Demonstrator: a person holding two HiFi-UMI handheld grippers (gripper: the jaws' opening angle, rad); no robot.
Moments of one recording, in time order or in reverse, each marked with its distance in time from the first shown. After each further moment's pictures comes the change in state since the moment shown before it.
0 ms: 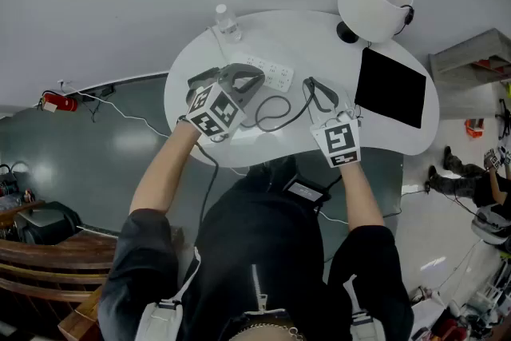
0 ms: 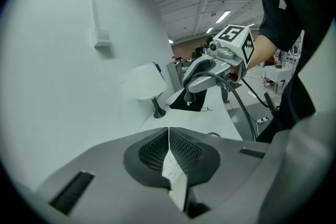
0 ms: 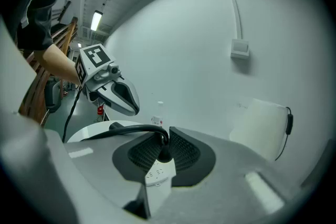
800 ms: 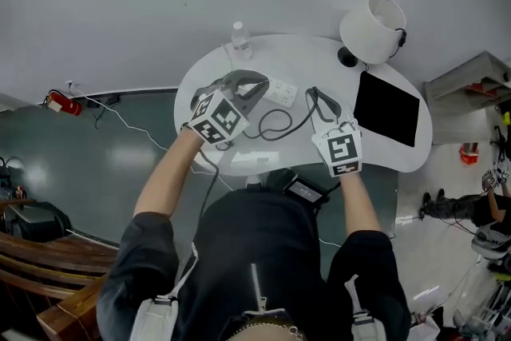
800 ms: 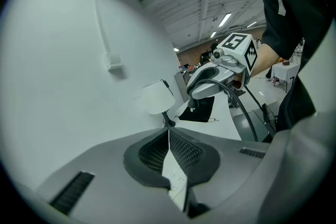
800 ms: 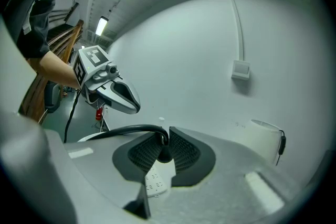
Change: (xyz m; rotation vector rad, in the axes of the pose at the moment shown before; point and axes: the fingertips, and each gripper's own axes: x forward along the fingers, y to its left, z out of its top) left arm -0.056 0.011 0.045 0.021 -0.091 0.127; right arm -0.026 0.010 0.054 -0.045 -0.100 -0.015
